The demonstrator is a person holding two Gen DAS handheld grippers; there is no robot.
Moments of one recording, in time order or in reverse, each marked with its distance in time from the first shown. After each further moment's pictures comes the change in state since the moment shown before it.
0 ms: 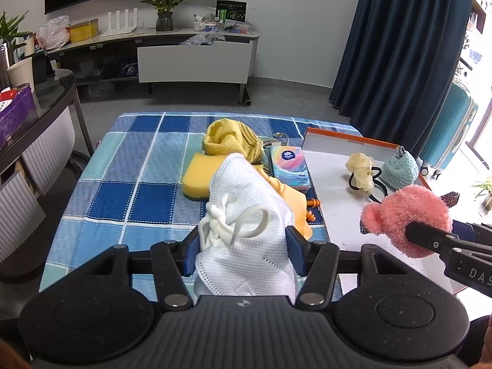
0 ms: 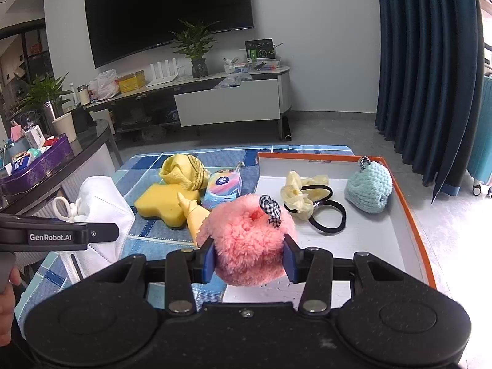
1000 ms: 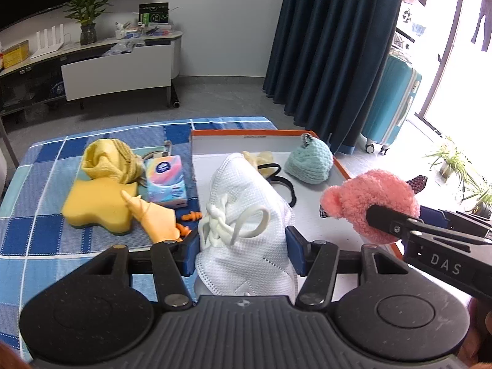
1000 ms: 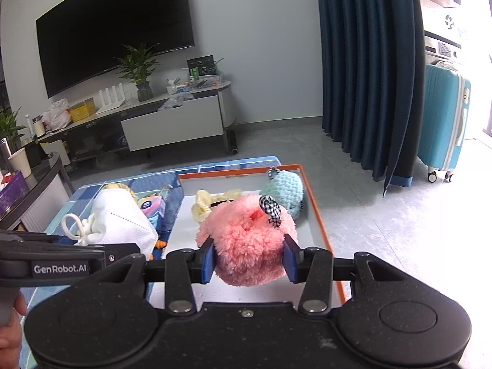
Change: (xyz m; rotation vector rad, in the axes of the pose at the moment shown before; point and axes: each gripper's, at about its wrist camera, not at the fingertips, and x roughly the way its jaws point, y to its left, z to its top) left arm 0.024 -0.106 0.009 0.148 0.015 -0.185; right arm -0.028 -0.076 -0.001 0.115 -0.058 -0.161
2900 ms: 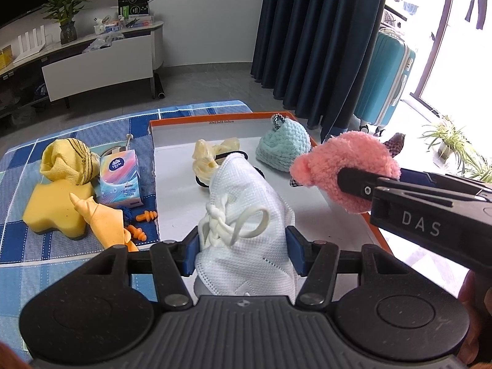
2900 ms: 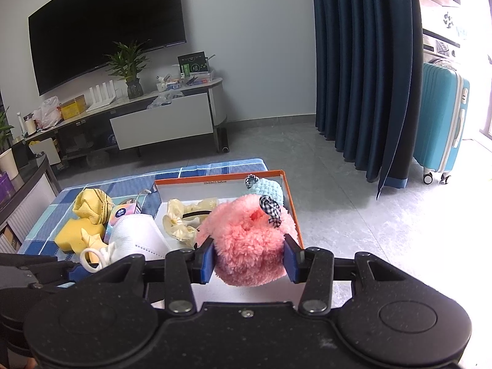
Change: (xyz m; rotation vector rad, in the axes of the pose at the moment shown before) left arm 0.038 -0.041 0.003 0.045 0.052 -0.002; right arm 0.022 -0.017 0.006 -0.004 0.010 -0.022
